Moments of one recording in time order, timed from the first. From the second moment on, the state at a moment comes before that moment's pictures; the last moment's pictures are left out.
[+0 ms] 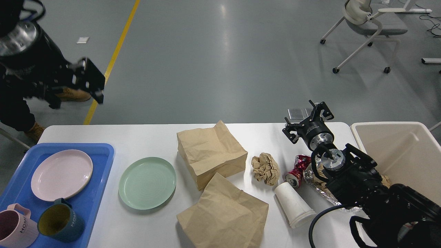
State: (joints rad) left arm -2.29 0.51 1.31 -1.43 0.02 -0.71 0.15; right arm 0.84 0.05 0.74 0.06 0.25 0.39 0.13
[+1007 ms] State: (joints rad) left arm -1.48 0.50 1.01 -1.14 -0.02 -0.35 0.16; right arm 0.84 0.05 0.74 0.06 0.25 0.39 0.13
